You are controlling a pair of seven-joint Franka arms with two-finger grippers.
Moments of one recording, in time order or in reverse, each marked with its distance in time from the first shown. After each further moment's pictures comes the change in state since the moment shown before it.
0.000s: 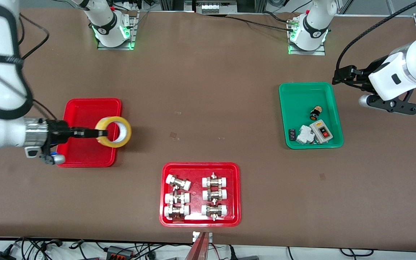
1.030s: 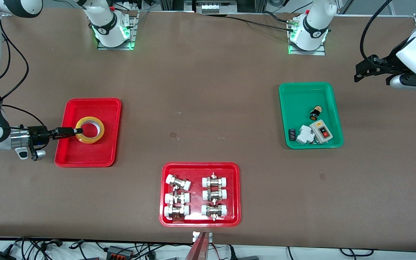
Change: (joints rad) left arm -0.197 -0.296 0.337 -0.361 0.013 0.292 0.057; right arm -0.245 0.237 0.006 -0.004 -0.035 -0.050 -0.529
